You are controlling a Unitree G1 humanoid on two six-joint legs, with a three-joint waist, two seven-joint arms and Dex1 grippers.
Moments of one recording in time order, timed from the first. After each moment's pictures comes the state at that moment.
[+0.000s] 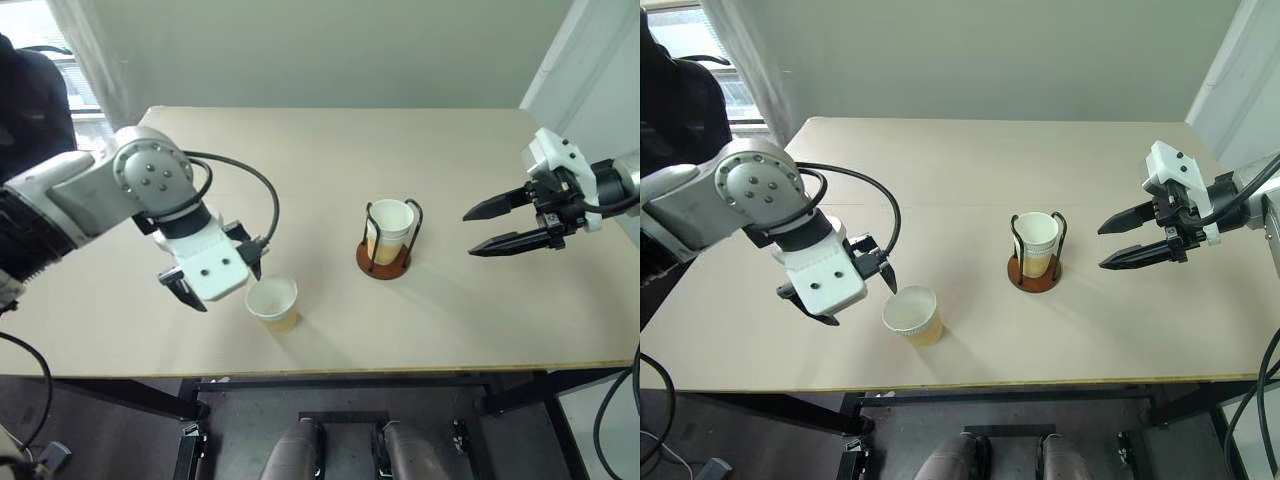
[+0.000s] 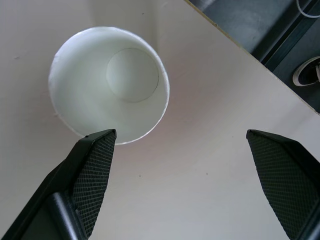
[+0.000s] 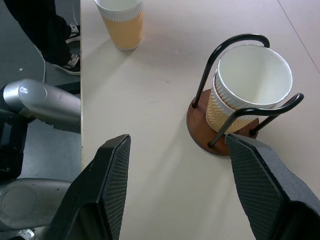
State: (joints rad) left arm -1.51 1.28 -1.29 0.14 -0.29 -0.47 -1.59; right arm -0.93 -1.07 0.18 0.07 0.35 0.64 1.61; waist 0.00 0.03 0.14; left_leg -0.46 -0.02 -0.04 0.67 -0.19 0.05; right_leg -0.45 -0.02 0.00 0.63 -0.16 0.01
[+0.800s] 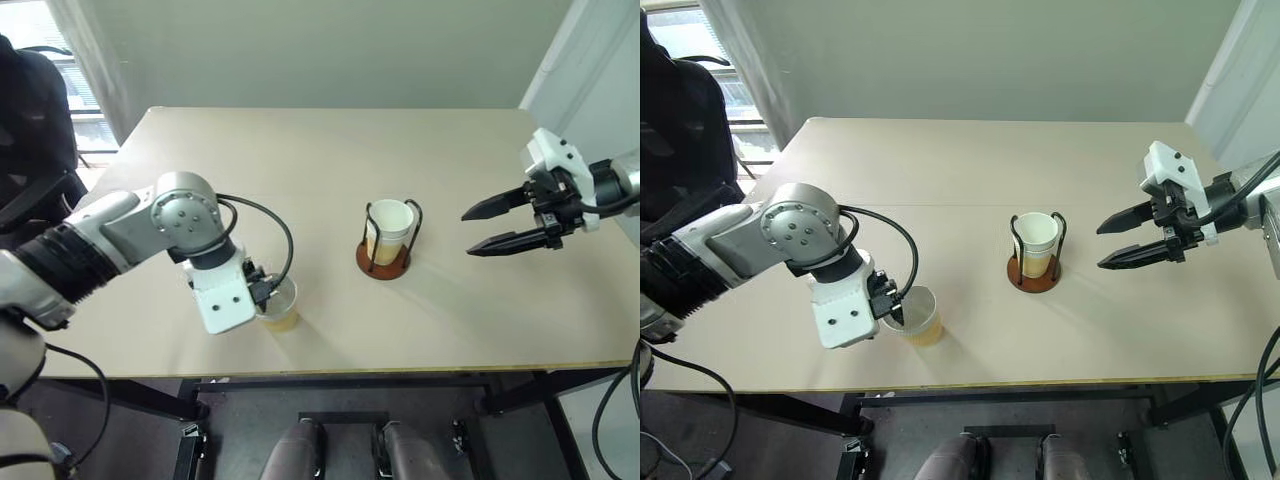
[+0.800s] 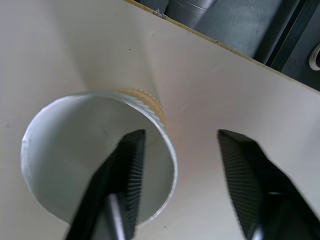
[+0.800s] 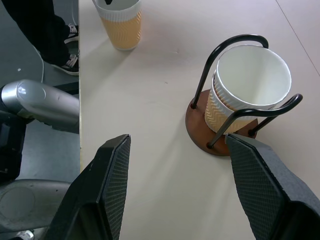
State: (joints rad) left arm -1.27 1.16 -1.10 0.16 -0.14 -0.66 -1.59; right arm -0.93 -1.07 0.18 0.07 0.34 0.64 1.60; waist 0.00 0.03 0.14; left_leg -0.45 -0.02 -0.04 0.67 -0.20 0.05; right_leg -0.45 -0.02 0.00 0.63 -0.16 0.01
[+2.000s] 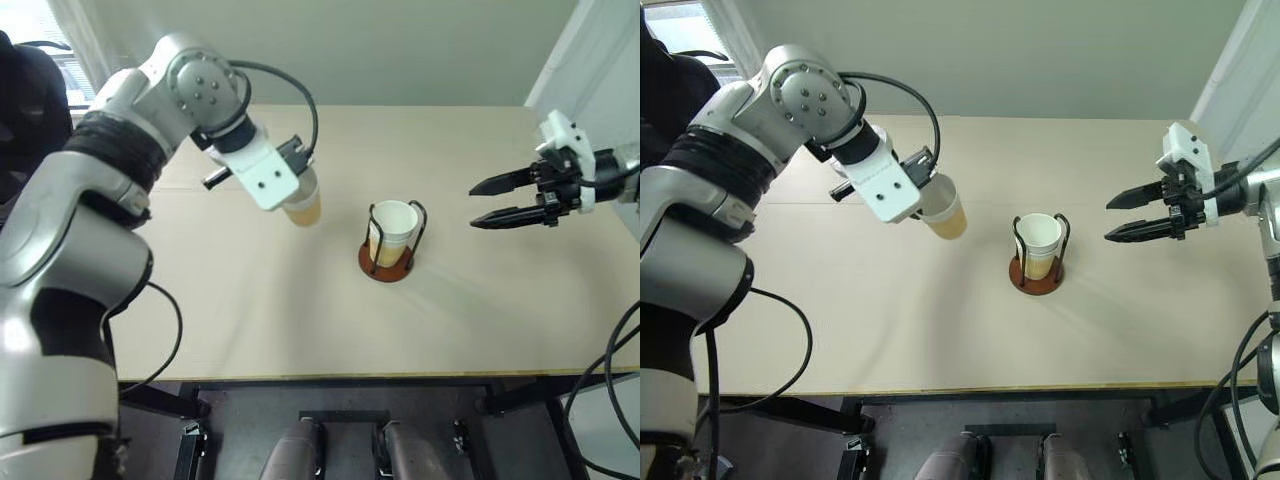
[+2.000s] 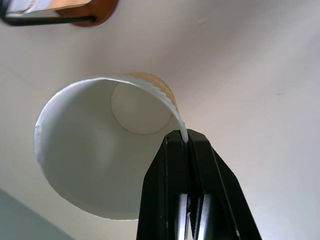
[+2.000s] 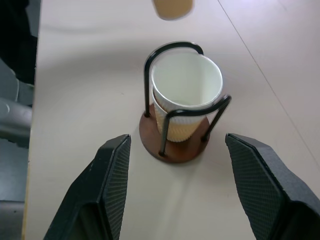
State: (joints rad) left arm -1.68 0.71 -0.91 1.02 0.07 -0.81 -1.59; right arm -1.03 -0.99 0.18 0.43 0.34 0.36 1.61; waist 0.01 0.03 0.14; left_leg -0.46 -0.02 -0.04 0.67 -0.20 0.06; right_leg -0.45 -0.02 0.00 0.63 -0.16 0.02
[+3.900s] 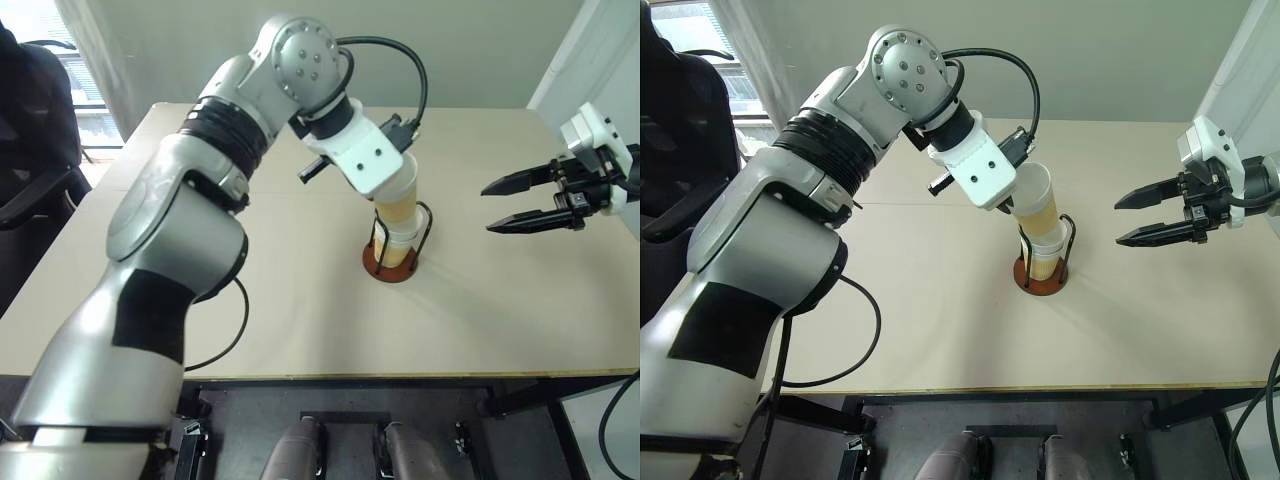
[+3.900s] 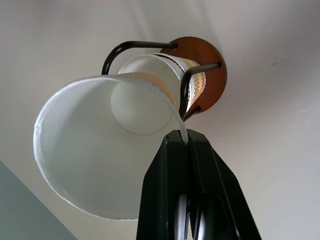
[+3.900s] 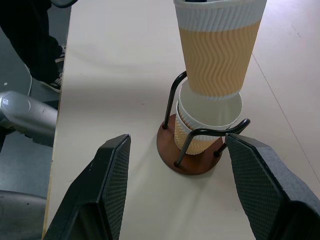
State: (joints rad) left arm -1.77 0.38 -0.74 1.14 0.05 -0.74 -1.59; right arm -1.01 -1.11 0.23 0.35 0.48 0.35 1.61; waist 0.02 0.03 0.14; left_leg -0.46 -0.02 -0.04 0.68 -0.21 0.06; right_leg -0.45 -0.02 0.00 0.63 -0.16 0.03
